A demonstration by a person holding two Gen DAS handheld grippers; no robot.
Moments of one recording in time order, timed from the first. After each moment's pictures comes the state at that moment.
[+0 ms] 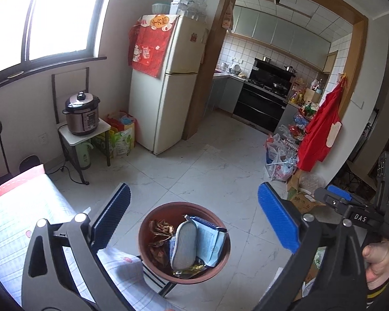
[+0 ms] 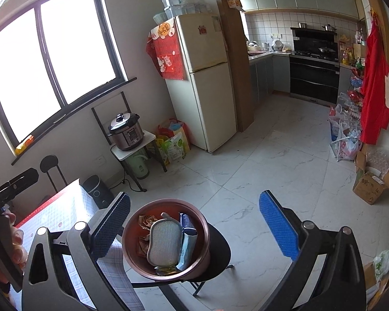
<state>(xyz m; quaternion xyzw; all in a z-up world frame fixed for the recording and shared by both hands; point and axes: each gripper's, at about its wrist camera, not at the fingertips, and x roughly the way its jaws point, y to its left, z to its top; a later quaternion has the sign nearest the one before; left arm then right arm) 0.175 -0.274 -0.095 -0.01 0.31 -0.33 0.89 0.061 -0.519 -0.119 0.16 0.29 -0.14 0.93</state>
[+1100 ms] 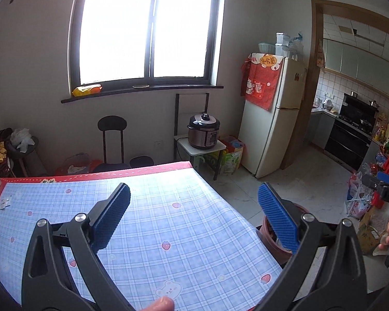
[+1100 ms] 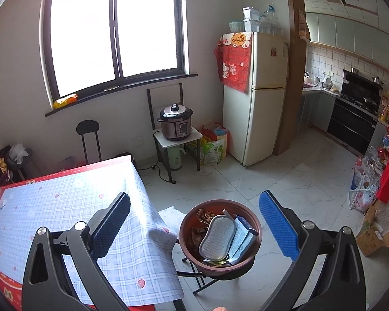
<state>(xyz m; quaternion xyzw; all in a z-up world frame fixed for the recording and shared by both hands) 0.049 -0.005 -0.036 -0.02 0.25 -0.05 0.97 0.060 -0.340 -0.048 0.04 0.29 -0.04 0.96</state>
